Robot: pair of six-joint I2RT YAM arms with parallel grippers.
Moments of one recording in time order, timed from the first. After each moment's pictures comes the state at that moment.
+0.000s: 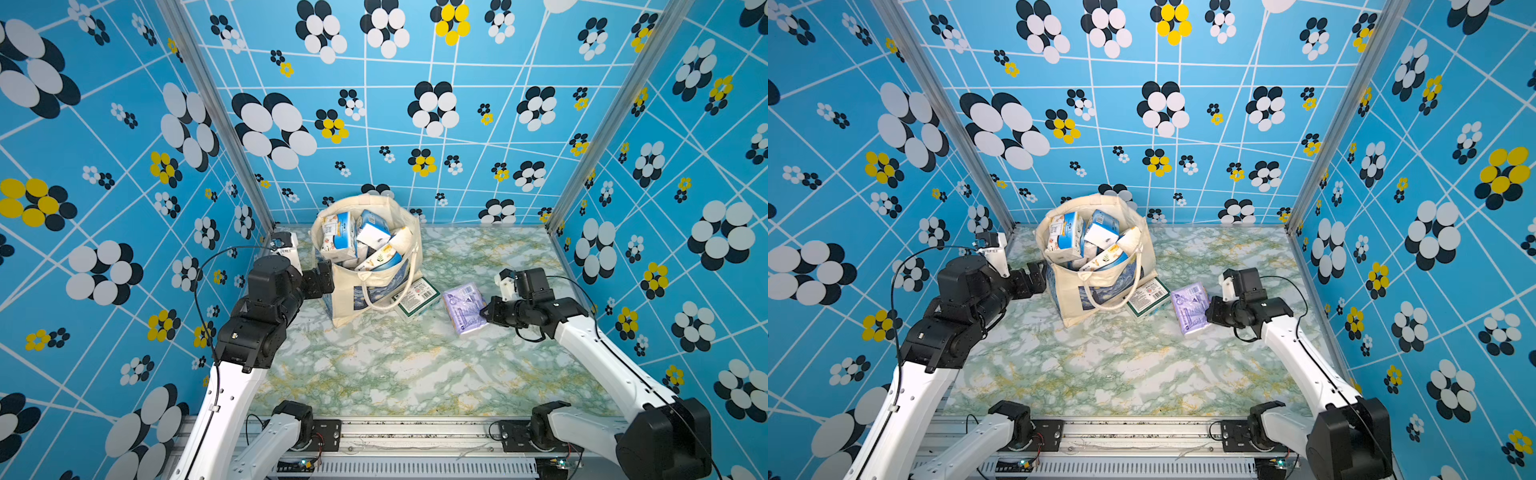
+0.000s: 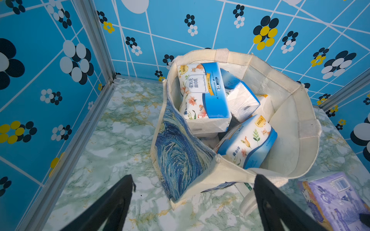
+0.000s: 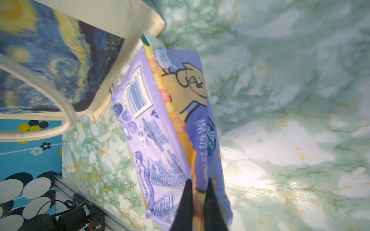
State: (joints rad) left arm -0.21 0.87 1.18 -0.71 -0.11 -0.27; right arm 0.23 1.14 0.93 -0.71 -0.28 0.39
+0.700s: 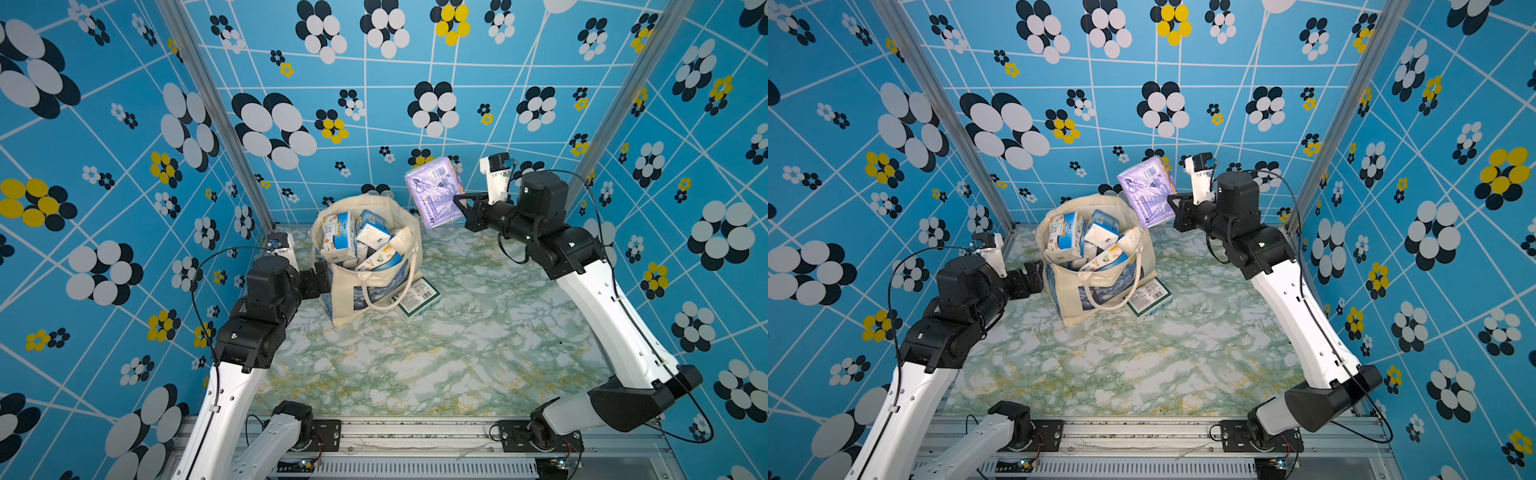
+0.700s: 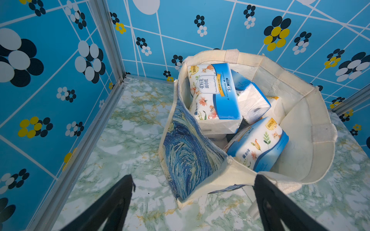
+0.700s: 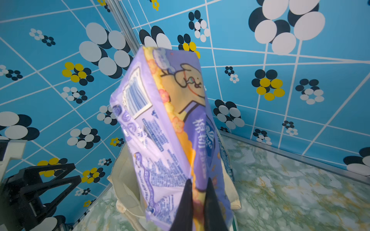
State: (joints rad) left arm -0.20 0.88 1.18 -0.72 -0.14 -0.27; right arm 0.49 1.54 1.87 -0.54 -0.18 0.18
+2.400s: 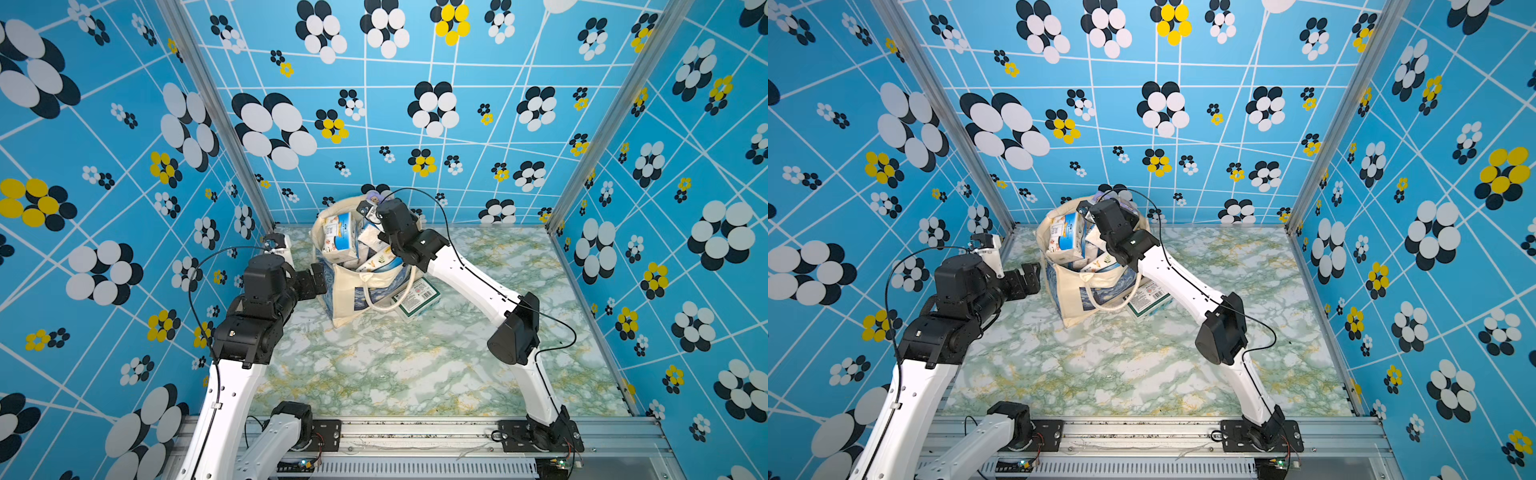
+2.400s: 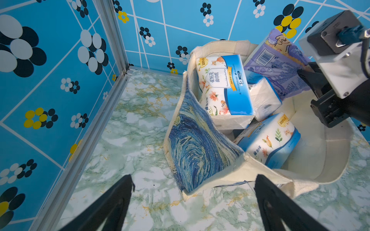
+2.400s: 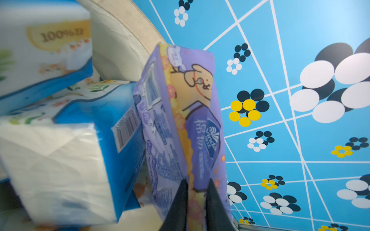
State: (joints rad) left arm -0.14 0.89 1.19 -0.76 -0.09 -0.25; right arm 0.82 2.23 2.36 -0.58 0.63 -0.63
